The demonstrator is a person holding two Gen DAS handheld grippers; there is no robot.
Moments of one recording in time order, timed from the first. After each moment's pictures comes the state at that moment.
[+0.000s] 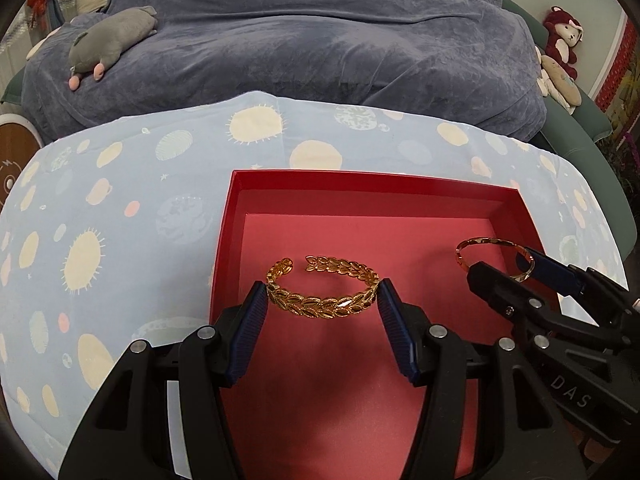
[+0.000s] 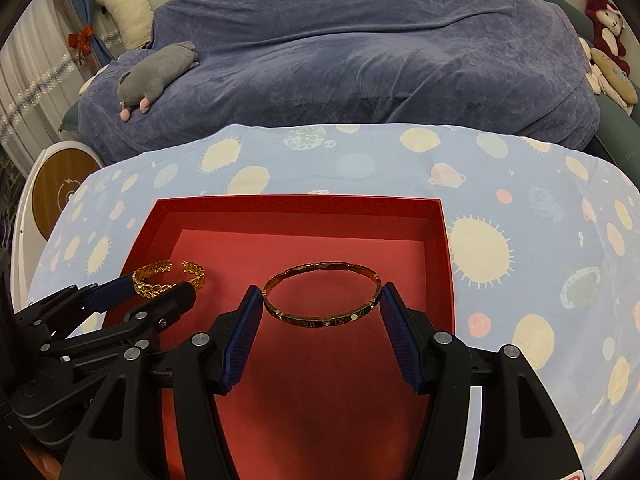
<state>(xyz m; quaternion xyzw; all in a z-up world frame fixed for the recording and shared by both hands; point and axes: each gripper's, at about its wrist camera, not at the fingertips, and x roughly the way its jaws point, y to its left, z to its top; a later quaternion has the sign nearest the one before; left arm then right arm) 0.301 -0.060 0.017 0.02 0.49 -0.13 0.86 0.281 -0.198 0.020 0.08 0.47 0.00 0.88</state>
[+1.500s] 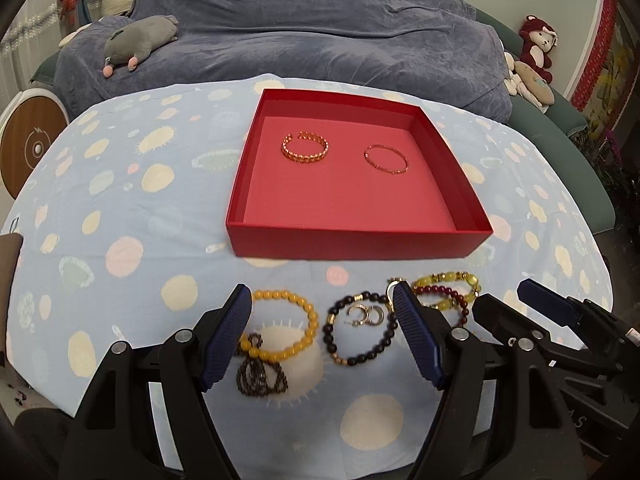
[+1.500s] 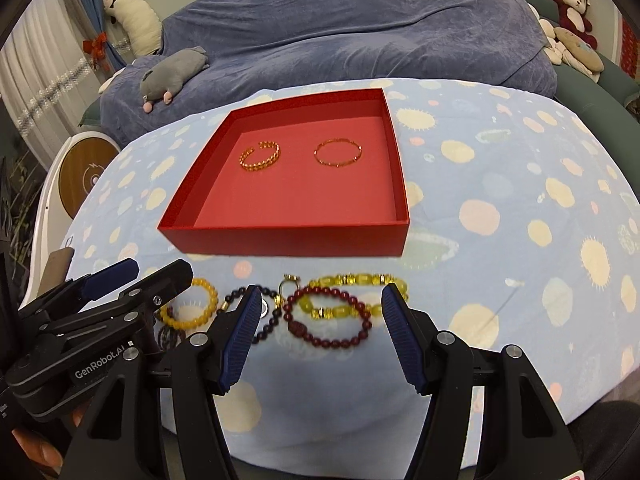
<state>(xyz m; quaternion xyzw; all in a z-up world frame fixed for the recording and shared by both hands) 0.073 -0.022 0.048 0.00 0.45 -0.14 0.88 0.033 -0.160 0.047 0.11 0.46 -0.02 0.88</state>
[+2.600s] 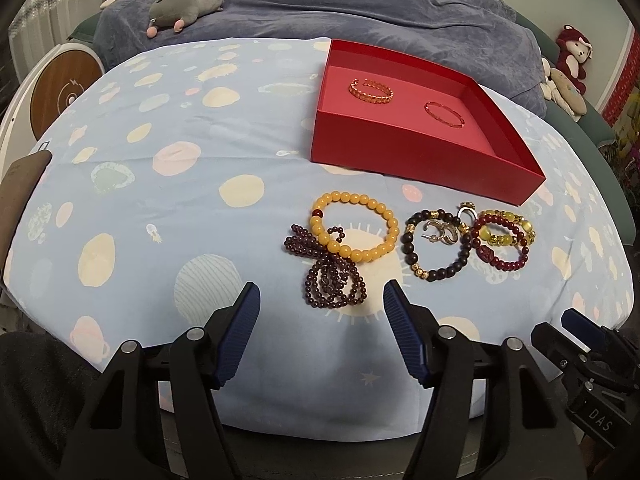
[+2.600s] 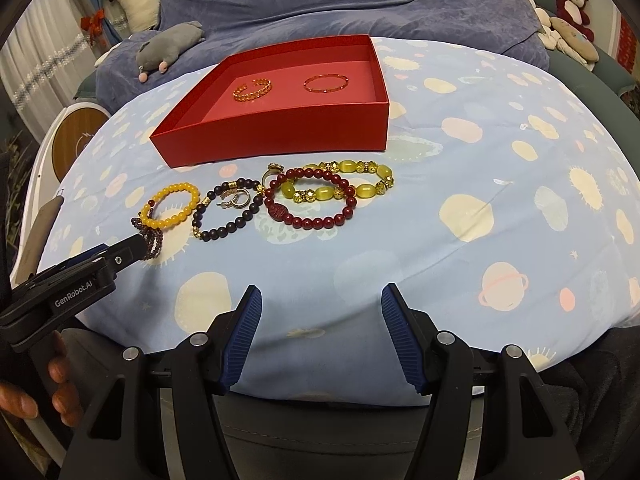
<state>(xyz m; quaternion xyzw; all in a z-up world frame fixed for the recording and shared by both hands) 0.036 0.028 0.000 -0.02 0.48 -0.08 0.88 -0.022 -0.154 0.006 0.09 0.48 -0.03 0.87</state>
